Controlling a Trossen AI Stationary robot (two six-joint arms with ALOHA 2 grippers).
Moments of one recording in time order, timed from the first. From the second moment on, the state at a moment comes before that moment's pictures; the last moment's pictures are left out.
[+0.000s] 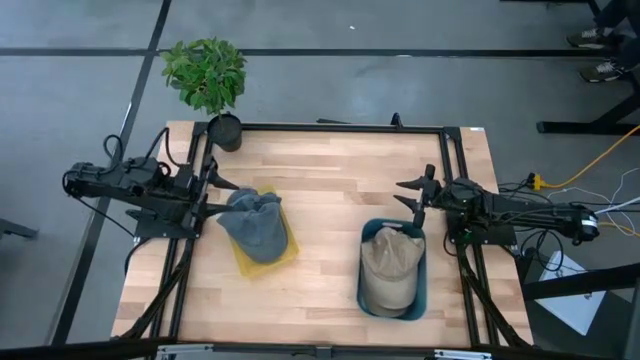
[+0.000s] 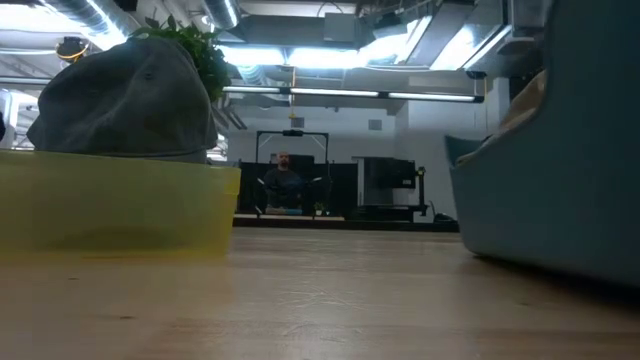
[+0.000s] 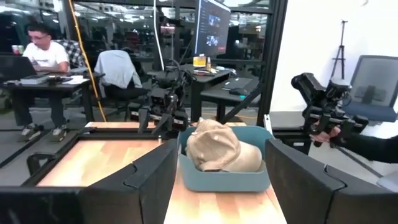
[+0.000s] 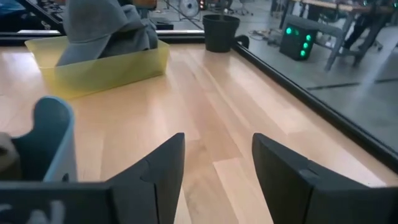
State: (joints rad) left arm -0.19 0.33 0.59 -0.23 -0.09 -0.07; right arm -0.19 0.28 0.01 0.04 0.14 -0.06
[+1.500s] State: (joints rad) left arm -0.19 0.00 0.13 0.05 -0.18 0.14; right arm -0.19 0.28 0.01 0.20 0.27 -0.01
